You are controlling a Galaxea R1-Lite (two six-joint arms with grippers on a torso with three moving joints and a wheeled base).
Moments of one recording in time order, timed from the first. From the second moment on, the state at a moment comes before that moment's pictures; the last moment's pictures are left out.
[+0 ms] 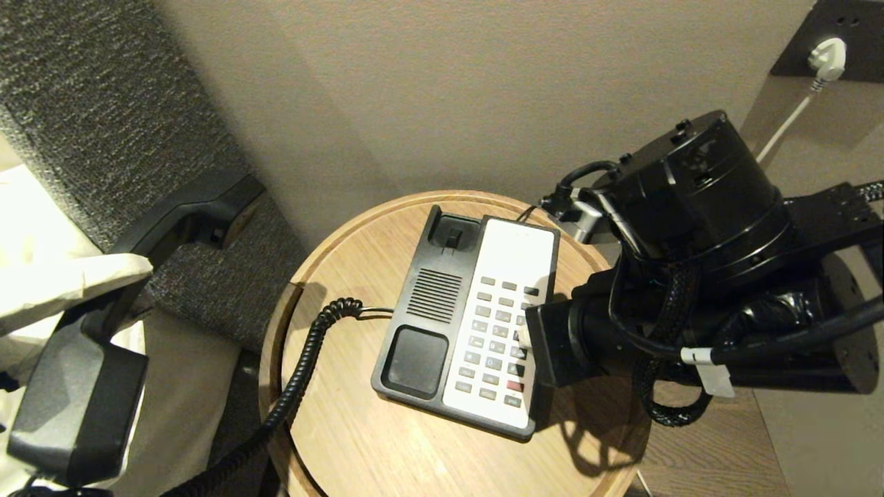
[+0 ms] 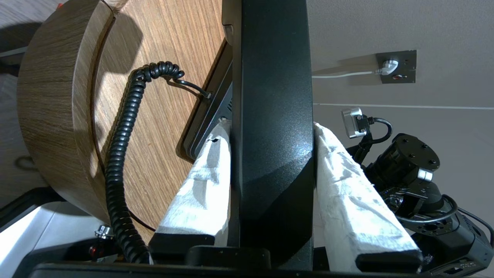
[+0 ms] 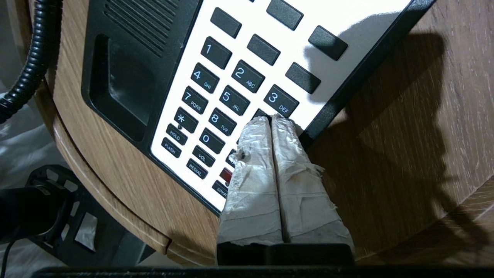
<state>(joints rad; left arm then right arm) -0.40 0.84 -0.81 0.07 -0.21 -0.94 0.95 1.65 -1.31 0.41 -0.25 0.48</state>
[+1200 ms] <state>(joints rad) -0.40 0.84 -0.81 0.07 -0.21 -0.94 1.04 1.62 -1.30 0.42 -0.23 0.52</state>
